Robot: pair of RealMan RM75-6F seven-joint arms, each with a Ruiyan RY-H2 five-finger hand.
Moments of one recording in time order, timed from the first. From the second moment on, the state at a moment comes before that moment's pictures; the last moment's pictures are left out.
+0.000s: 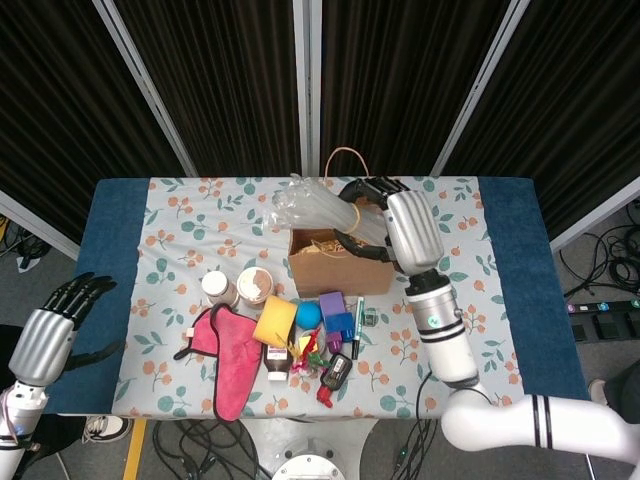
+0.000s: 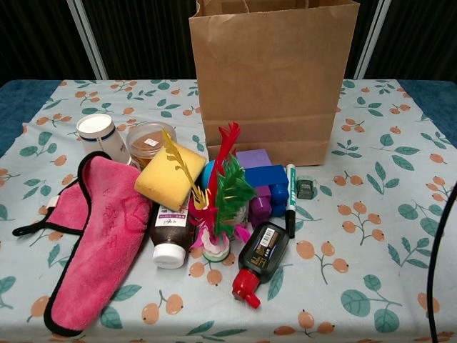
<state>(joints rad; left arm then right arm) -0.18 -1.19 -0.01 -1.45 1.71 1.63 -0.25 0.85 -1.43 0.53 -1.93 -1.02 1.32 -0.25</state>
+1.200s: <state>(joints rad) -0.20 -1.22 -0.01 -1.38 1.71 1.60 -0.25 0.90 -1.54 0.46 -1.49 -1.17 1.11 0.17</state>
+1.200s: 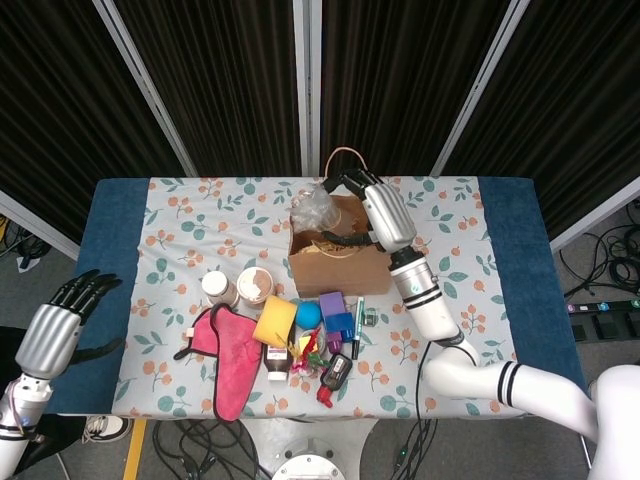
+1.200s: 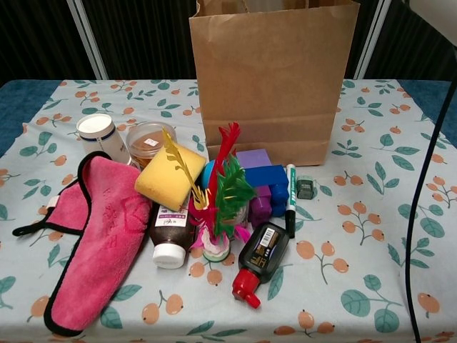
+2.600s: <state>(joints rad) -0.19 -1.21 0.03 -1.48 1.74 1.59 -0.19 0.26 -0.93 0.12 -1.93 -1.89 1.50 -0.11</state>
